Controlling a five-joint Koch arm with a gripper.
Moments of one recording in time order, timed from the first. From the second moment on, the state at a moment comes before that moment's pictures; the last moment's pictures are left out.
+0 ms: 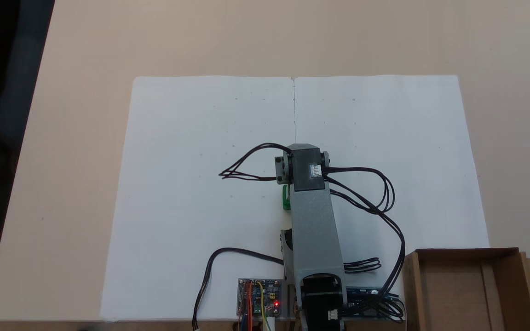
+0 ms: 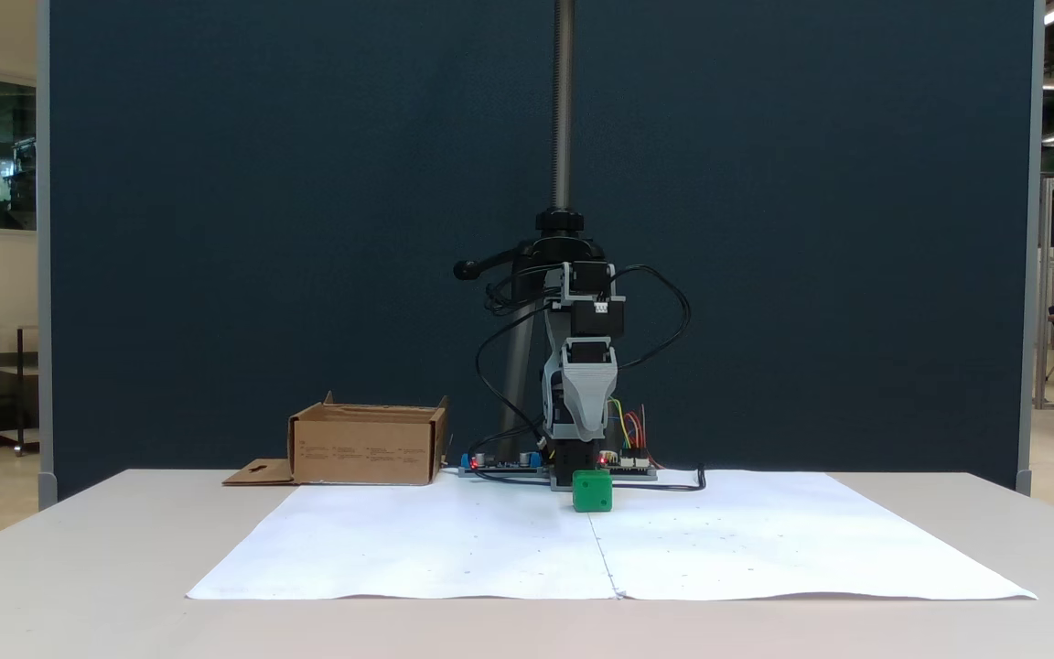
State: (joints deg) arm -5.3 129.1 124.6 54.7 3.2
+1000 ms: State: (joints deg) arm -4.6 129.1 131.4 55.2 11.7
